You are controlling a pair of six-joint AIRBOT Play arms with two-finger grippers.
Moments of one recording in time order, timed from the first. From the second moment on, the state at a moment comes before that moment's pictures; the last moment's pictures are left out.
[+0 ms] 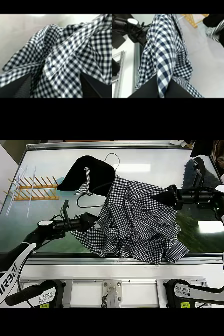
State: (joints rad) left arm -0.08 -1.33 0.64 0.06 -0.93 -0.86; right arm -0.27 -1.43 1.24 -0.15 1.65 0.18
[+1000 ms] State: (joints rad) left arm -0.08 -1.32 0.67 0.13 -0.87 -0.91; right arm -0.29 -1.38 1.24 -0.16 1.65 0.21
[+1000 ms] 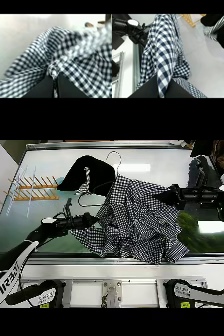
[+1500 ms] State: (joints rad) left arm 0.17 -1.08 0.67 0.24 -0.88 -0.97; right arm -0.30 -1.24 1.24 -0.32 1.64 0.27
